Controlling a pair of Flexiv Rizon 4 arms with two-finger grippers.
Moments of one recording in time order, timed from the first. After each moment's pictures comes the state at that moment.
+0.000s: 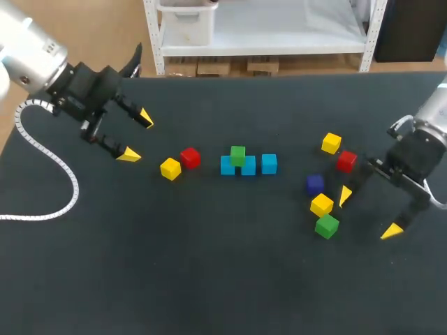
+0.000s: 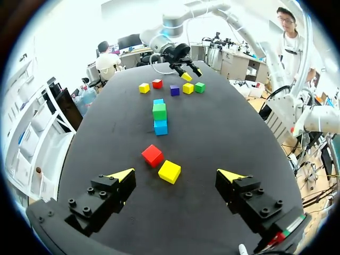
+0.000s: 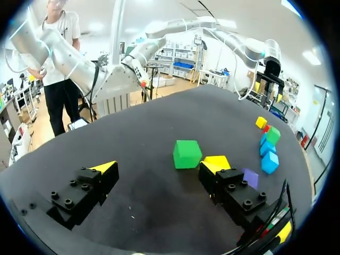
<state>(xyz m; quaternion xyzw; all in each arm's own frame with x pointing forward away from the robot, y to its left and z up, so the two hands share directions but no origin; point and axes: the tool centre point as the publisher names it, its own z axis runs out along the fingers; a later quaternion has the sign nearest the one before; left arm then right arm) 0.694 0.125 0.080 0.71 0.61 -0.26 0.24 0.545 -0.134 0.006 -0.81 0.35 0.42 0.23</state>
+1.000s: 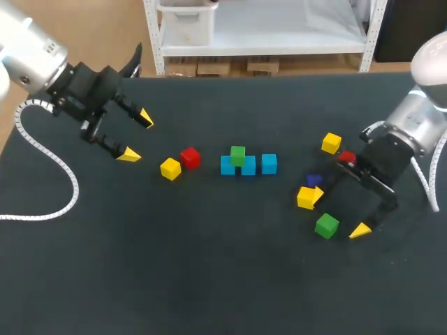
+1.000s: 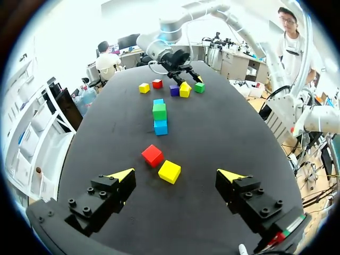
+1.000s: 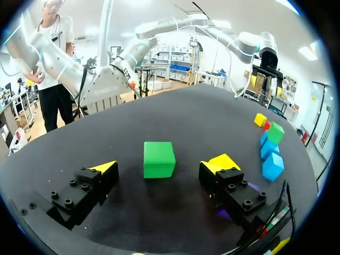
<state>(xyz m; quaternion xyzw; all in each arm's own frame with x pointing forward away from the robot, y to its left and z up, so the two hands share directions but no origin) 0.694 0.125 0.080 0.71 0.61 -0.26 0.24 0.561 -0.086 -0.010 -0.80 0.35 0.44 0.23</state>
